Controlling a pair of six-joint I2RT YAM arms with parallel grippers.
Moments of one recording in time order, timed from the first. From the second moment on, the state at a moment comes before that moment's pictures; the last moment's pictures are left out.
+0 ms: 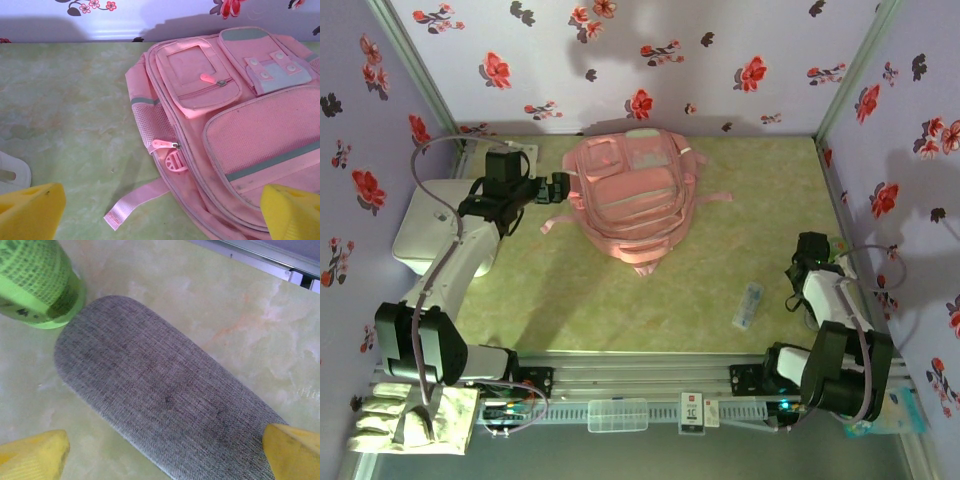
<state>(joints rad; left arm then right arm) -0.23 1.35 1.17 -0.42 0.03 -0.11 -0.24 1.17 0.55 -0.62 0.41 0.86</state>
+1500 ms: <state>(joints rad) -0.27 1.36 1.16 -0.43 0.03 -0.09 0.06 1.33 0.74 -0.54 0.32 0.95</state>
